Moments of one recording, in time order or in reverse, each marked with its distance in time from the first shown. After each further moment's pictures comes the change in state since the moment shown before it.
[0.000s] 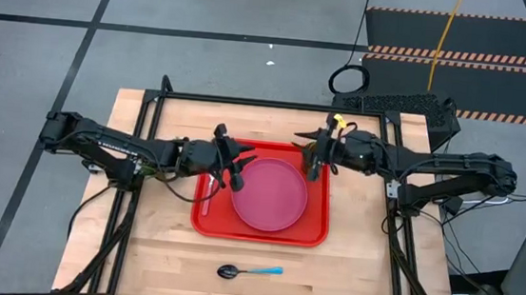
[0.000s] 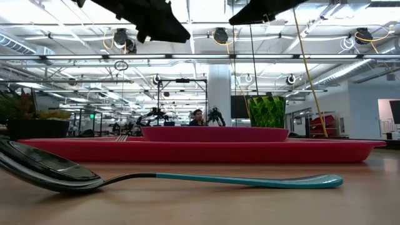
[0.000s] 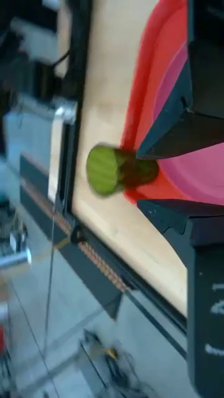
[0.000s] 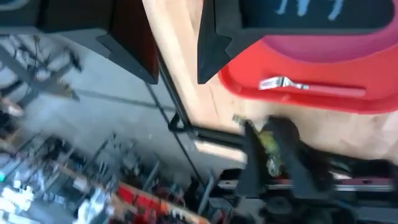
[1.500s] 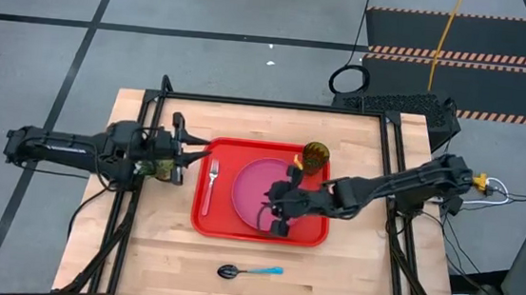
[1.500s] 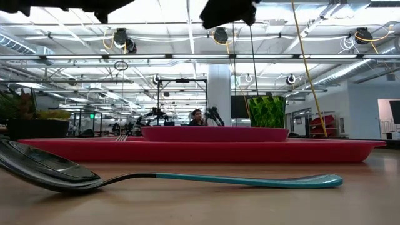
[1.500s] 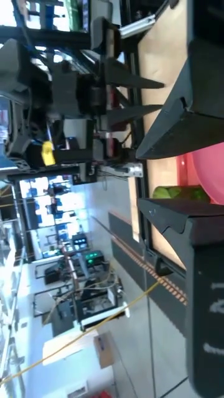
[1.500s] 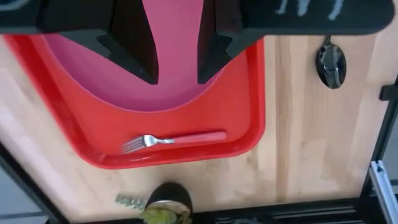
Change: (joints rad) left arm 0.096 -0.684 -0.376 0.101 0.397 0.191; right arm 0.338 0.468 0.426 -0.439 0.038 0.644
